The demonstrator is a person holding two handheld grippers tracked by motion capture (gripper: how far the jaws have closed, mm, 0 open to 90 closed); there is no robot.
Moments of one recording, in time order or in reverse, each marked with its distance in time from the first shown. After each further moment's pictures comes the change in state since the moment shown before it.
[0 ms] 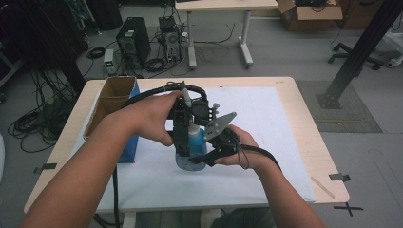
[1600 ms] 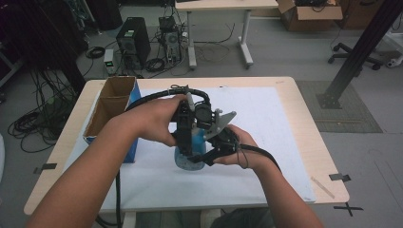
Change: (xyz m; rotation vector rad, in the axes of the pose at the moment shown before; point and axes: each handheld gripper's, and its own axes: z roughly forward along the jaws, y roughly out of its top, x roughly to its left) left arm 0.000 0.005 0.011 0.021 0.040 0.009; right arm 0.000 0.001 0.001 -0.010 -0.004 0.012
